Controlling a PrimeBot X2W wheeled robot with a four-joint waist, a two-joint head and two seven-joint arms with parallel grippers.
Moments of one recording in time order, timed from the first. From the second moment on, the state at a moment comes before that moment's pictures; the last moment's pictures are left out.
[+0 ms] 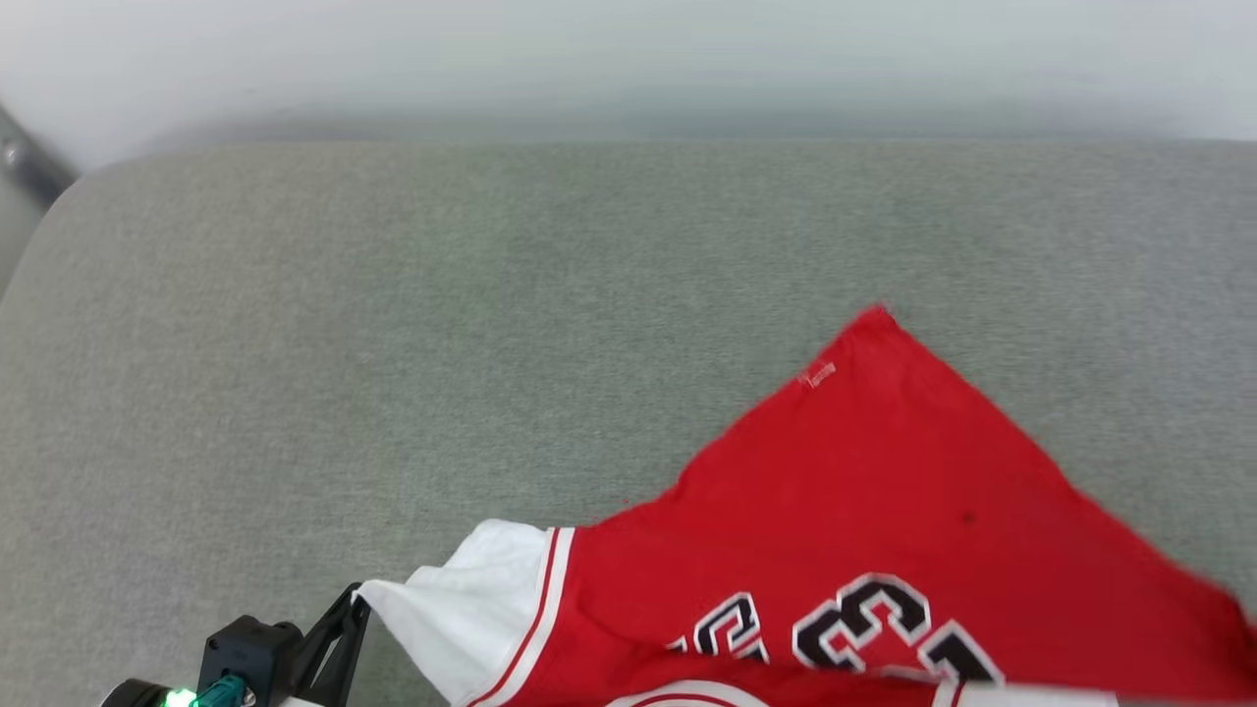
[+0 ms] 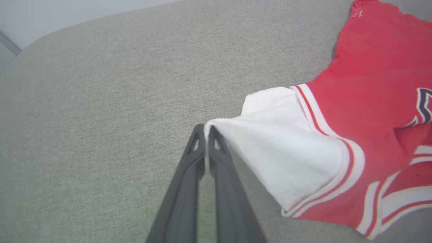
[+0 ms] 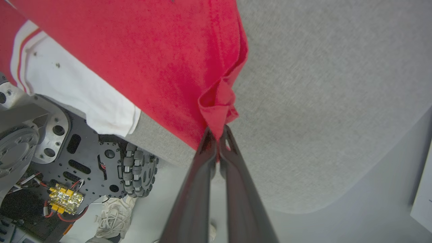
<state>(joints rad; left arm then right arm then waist) -0.18 0.91 -0.96 -0.14 -0.92 0.50 -0.26 -0.38 -1.30 0.85 -0.06 1.02 0.13 0.66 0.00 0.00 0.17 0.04</state>
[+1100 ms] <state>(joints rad) -0.20 0.84 -0.96 -0.13 -0.85 0.46 -0.25 -0.62 -0.99 0.68 -0.08 0.81 0.13 0.87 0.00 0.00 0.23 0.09</state>
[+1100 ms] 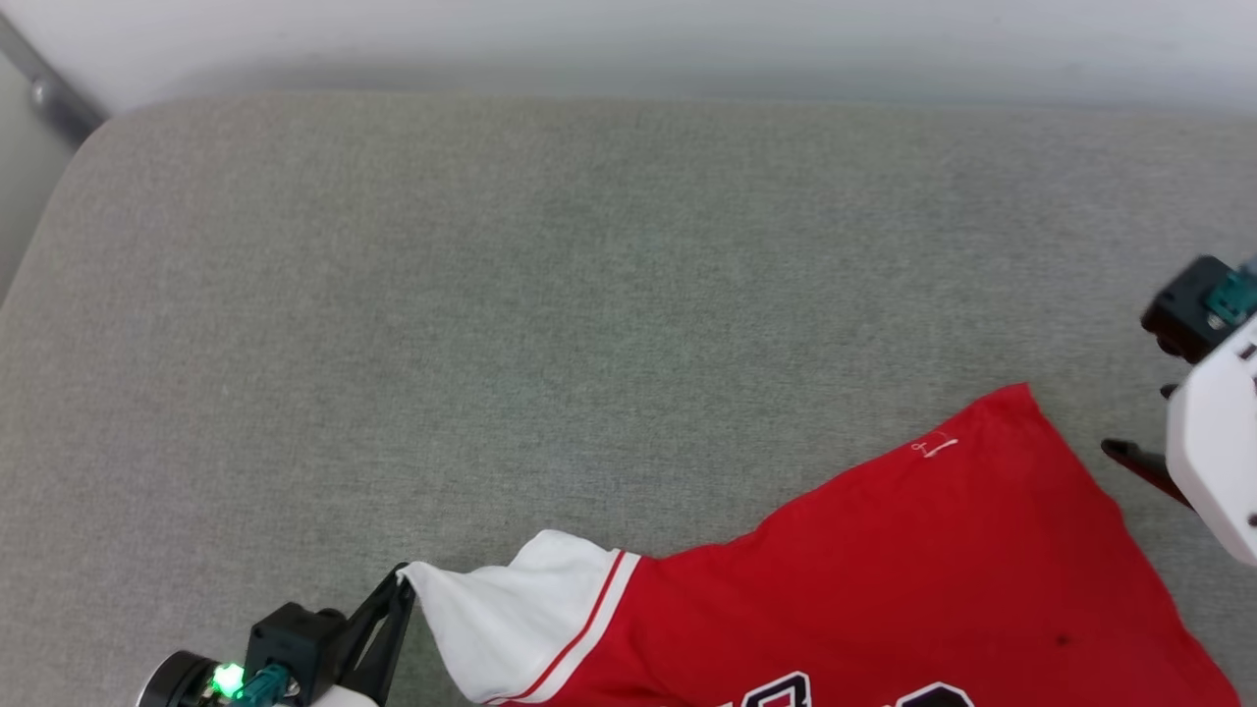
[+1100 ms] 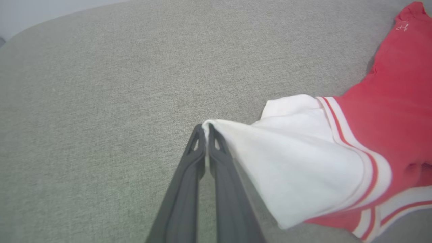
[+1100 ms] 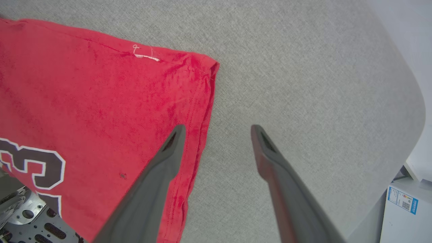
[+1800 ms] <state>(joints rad) -0.32 0.74 -0.98 -0.06 -0.80 0.41 -0.24 -0.82 -0.84 0.93 0.24 0.82 0.13 0.83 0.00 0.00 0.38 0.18</state>
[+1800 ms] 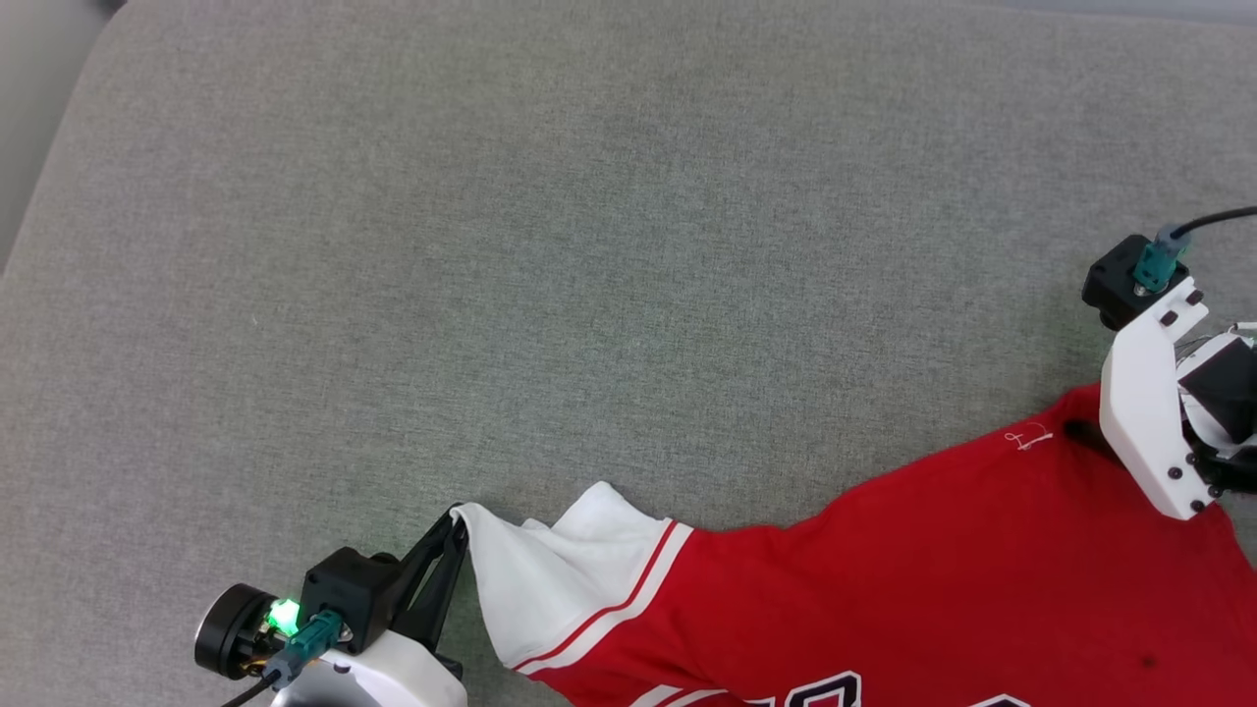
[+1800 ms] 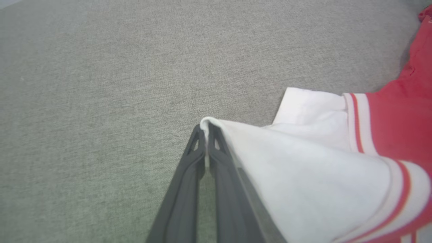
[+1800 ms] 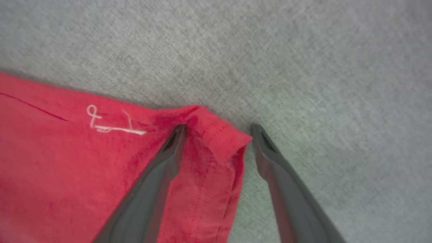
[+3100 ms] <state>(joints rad) -1.11 0.68 -0.82 0.18 -0.65 0.21 -0.12 -1.14 -0.77 0.67 0.29 0.69 0.13 0.28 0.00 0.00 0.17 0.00</state>
